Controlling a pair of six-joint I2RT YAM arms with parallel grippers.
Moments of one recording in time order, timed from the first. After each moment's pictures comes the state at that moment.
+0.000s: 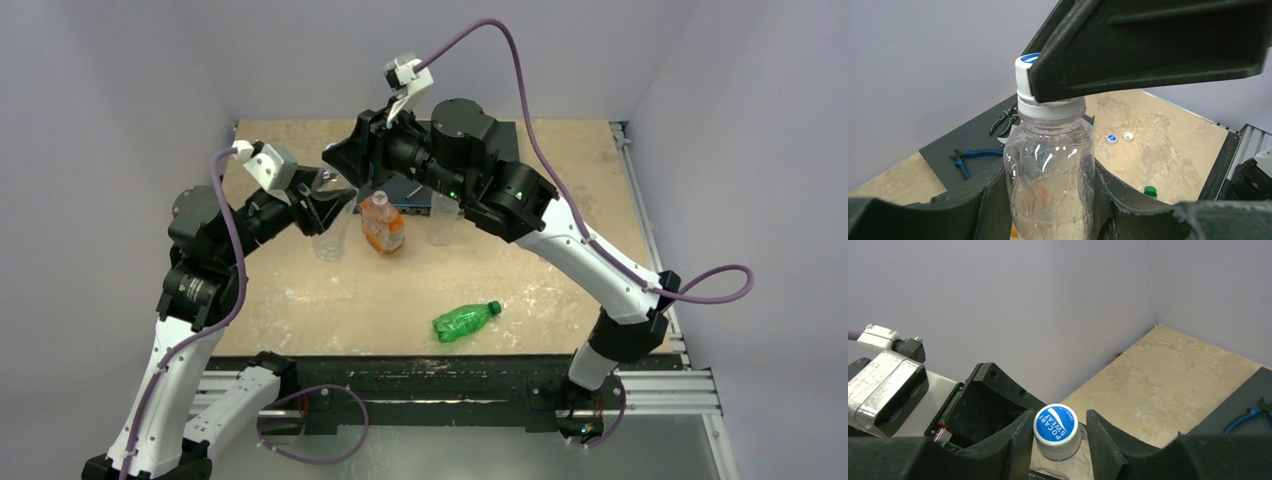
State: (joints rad) left arm -0.29 0.80 1.17 -0.28 0.52 -0.04; right arm 1.05 1.67 2.12 -0.44 0.06 0.36
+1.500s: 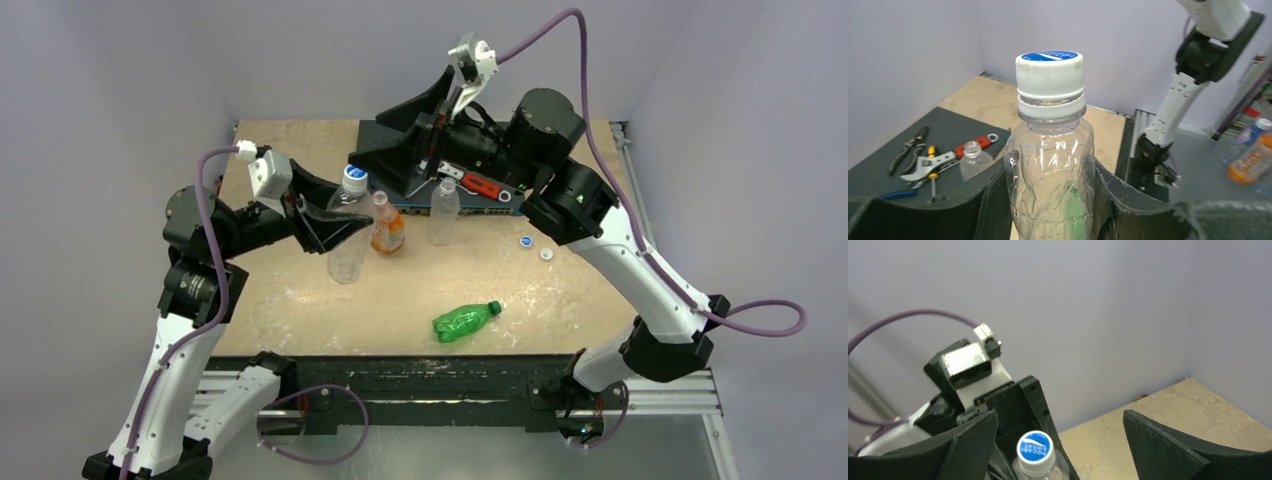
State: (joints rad) left arm -0.29 0.82 1.17 -0.15 0.94 -0.27; right arm 0.89 1.46 1.94 -0.25 -0.38 0.31
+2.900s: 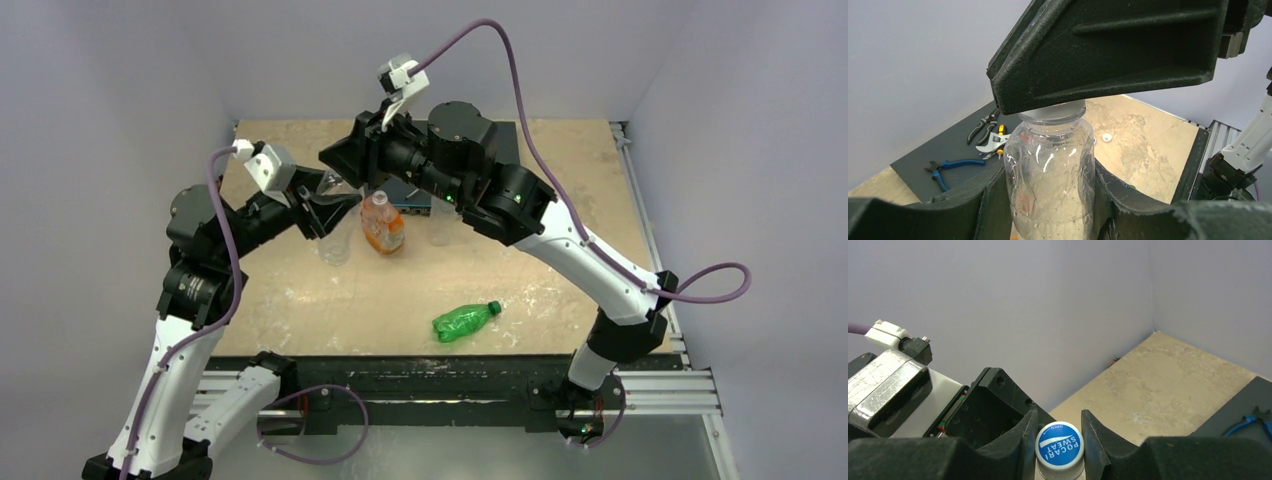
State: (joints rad) left arm -0.29 0.81 1.17 -0.26 0.62 -0.09; right arm 1.07 1.68 2.15 -0.44 0.08 0.33
